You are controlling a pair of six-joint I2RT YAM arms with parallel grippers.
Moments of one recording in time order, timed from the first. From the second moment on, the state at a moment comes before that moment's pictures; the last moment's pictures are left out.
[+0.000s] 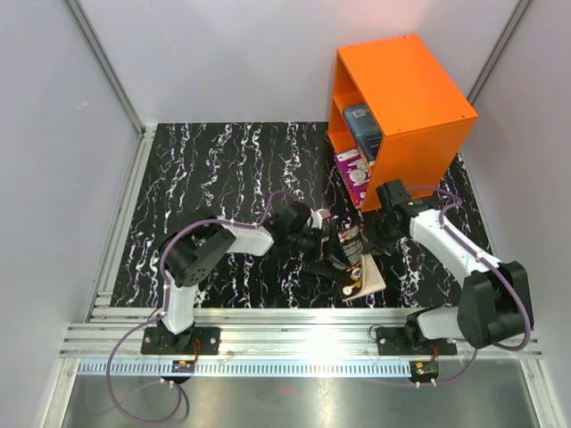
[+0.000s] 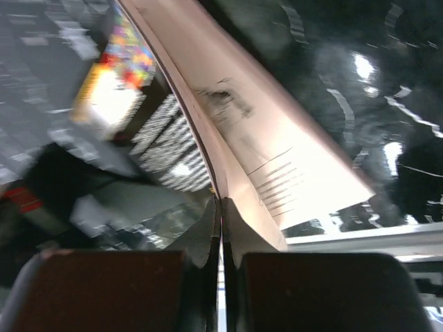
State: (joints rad) left arm -0.85 1.96 1.00 0.28 0.74 -1.06; right arm 0.31 1.36 0.89 -0.83 -0.10 0.89
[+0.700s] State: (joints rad) left arm -0.78 2.07 0.79 1.06 0.75 -1.52; right arm 0.32 1.29 1.14 -0.88 -0.20 0.93
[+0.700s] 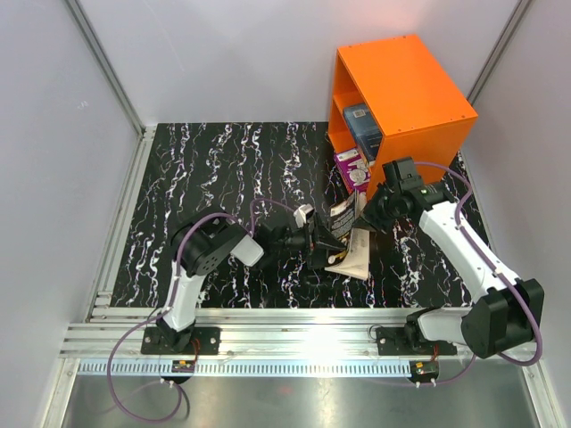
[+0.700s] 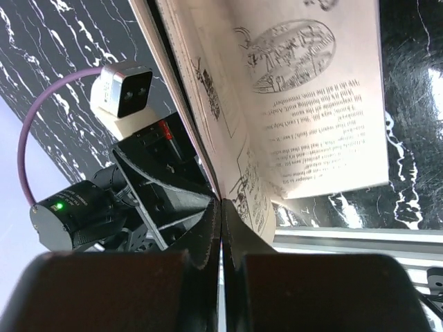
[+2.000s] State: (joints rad) left arm -0.63 1.82 1.10 0.11 0.60 -0.94; right arm 0.32 1.13 1.20 -1.20 -0.08 0.84
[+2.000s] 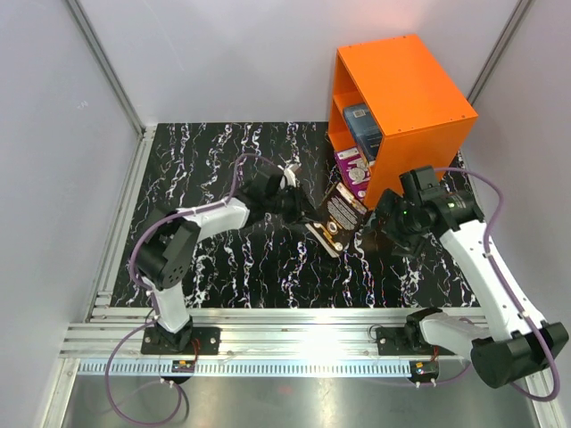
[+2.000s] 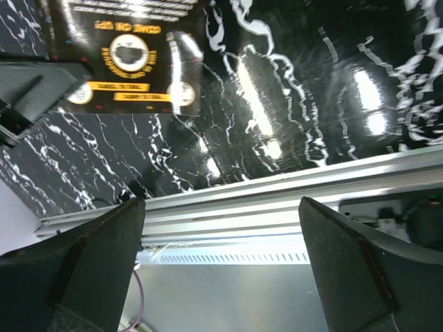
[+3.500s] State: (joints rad) left arm -0.62 2.19 1.72 0.13 0.10 -1.28; right arm 0.32 1.10 1.28 -1.34 0.13 0.76
